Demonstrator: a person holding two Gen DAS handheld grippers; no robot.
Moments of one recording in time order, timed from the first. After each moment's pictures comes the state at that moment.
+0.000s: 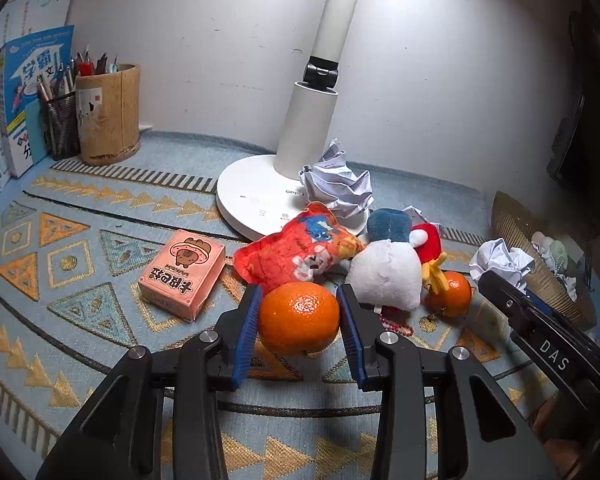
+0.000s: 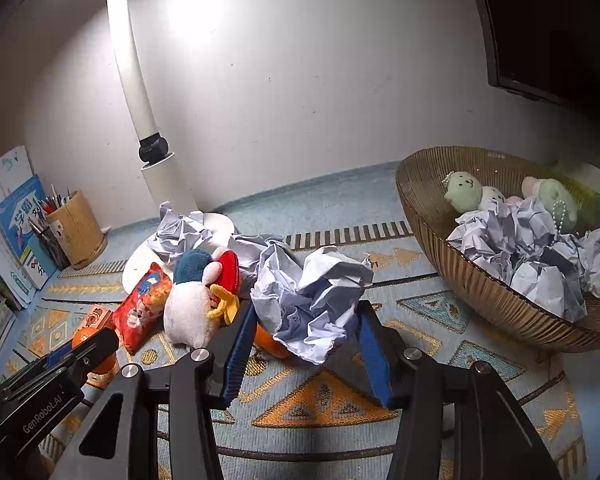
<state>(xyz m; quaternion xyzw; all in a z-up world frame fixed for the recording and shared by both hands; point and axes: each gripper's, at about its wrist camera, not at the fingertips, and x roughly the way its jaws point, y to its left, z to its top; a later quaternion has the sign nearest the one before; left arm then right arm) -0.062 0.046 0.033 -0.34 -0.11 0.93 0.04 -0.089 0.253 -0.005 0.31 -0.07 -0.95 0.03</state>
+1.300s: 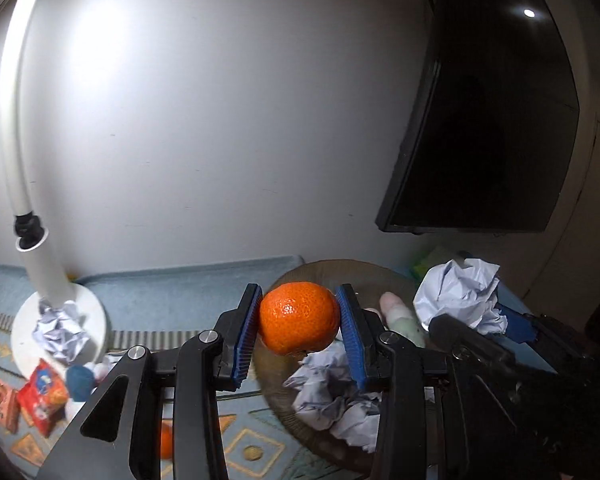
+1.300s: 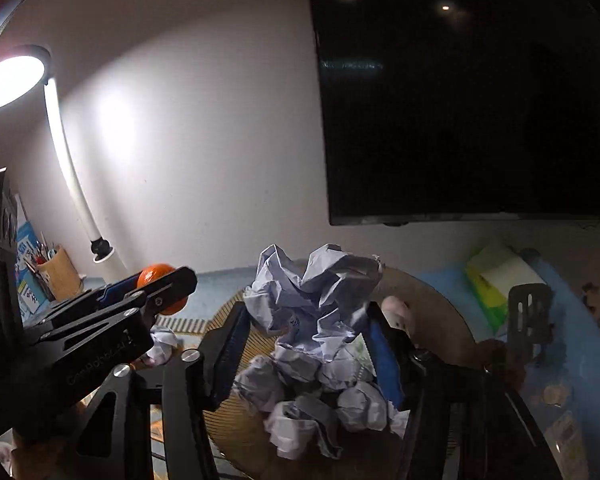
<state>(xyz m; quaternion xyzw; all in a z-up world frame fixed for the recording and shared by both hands) -0.121 0.275 0.143 -0.28 -0.05 0.93 0.22 -0.104 0.423 0.099 0.30 -0.04 -0.95 0.02</state>
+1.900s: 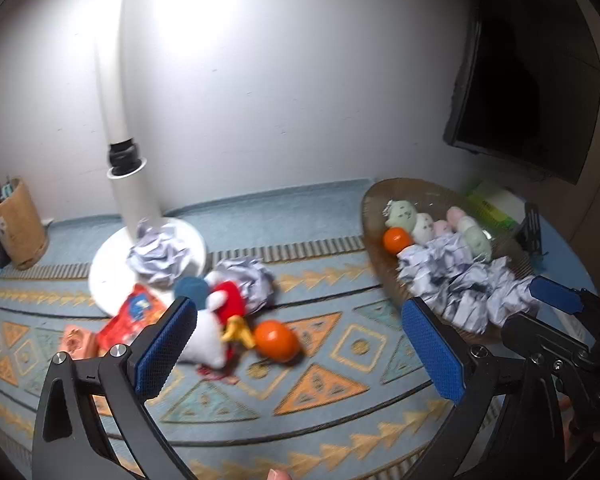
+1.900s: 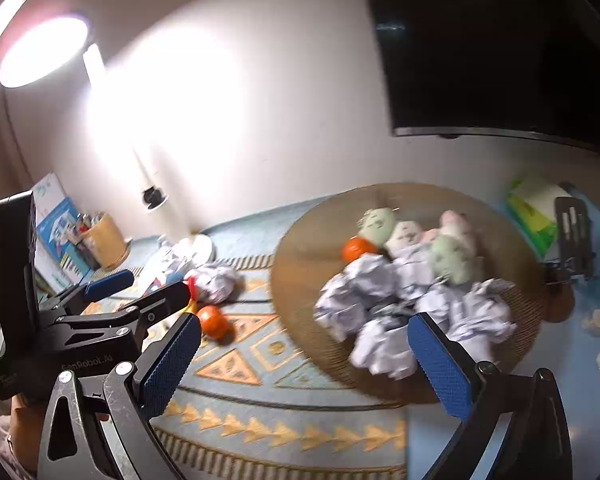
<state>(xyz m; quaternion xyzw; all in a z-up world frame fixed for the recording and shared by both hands) -0.071 0.174 0.109 -0.35 0.00 0.93 0.13 -0.054 0.363 0.063 0.34 -0.08 -0.93 0.10</state>
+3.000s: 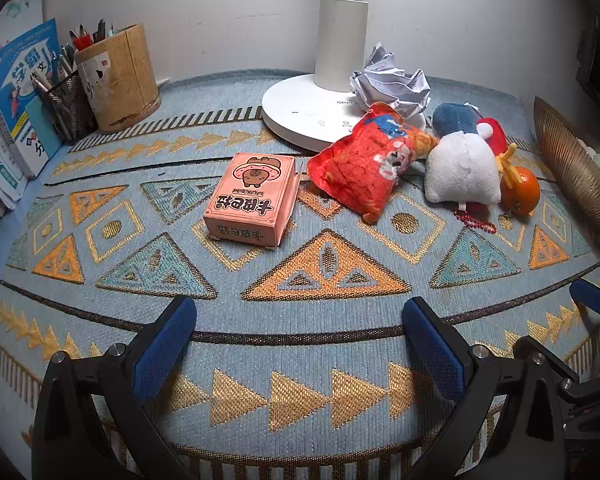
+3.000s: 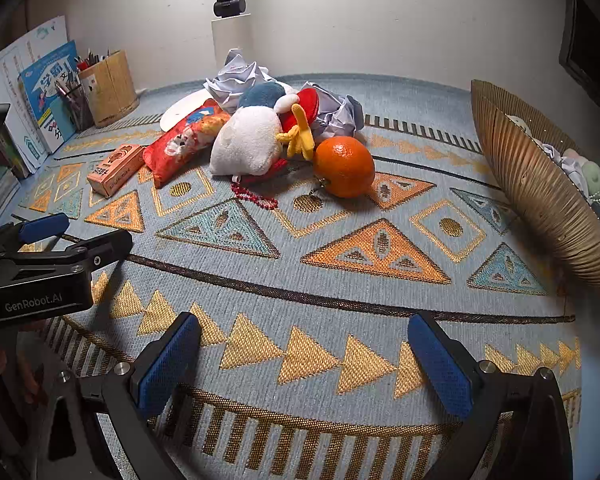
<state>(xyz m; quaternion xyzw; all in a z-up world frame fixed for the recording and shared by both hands) -0.068 0.008 -0.002 -0.45 0.00 0.89 0.02 -0.063 0.205 -0.052 0.45 0.05 -0.89 0.08</state>
